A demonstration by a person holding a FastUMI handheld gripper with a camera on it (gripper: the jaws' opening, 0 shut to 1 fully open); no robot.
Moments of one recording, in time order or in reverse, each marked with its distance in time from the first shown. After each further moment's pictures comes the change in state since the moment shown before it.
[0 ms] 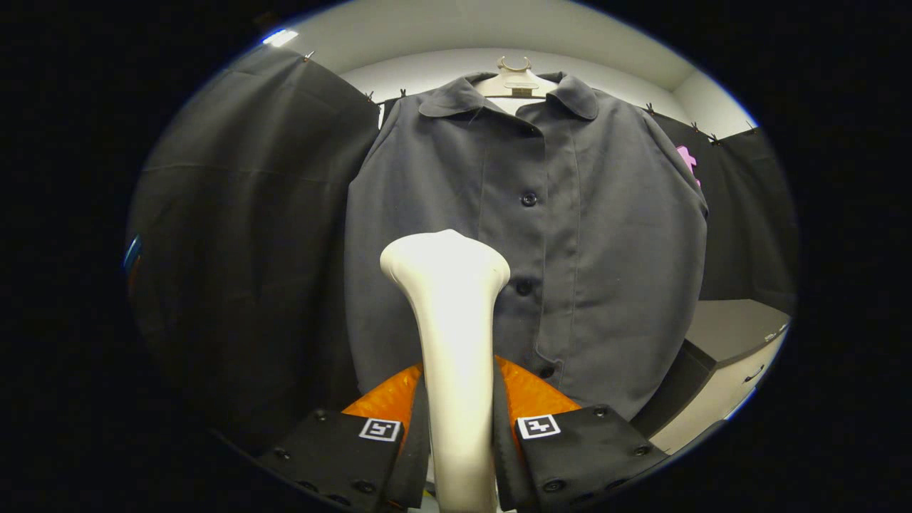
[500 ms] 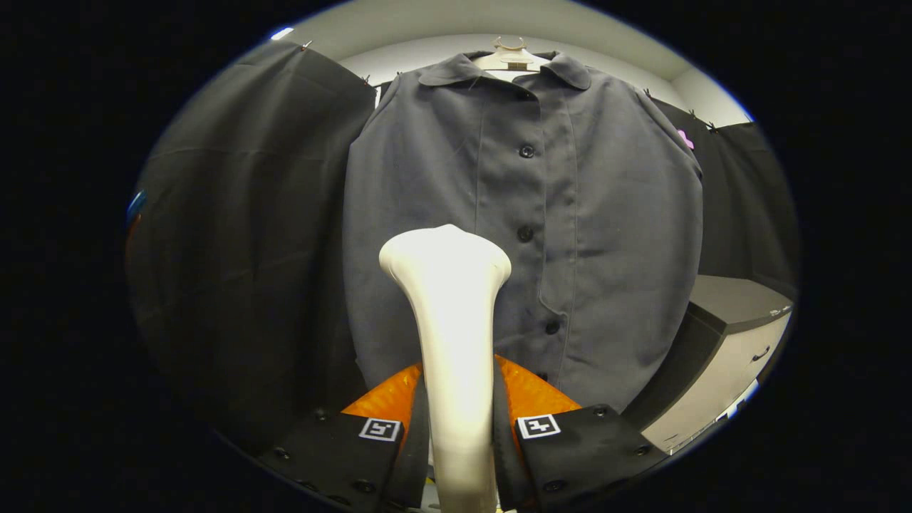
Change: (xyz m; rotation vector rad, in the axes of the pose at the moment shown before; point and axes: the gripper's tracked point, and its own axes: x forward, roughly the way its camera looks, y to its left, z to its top) arm -0.007 0.002 -0.049 0.013 0.091 -0.015
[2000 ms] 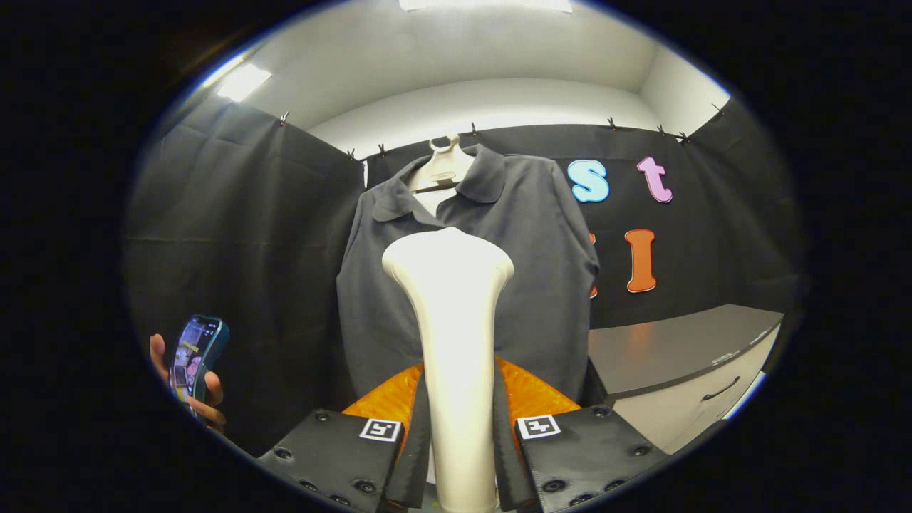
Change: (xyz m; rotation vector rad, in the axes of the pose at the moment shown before) arm -0.130 -0.112 0.133 0.106 -0.276 0.045
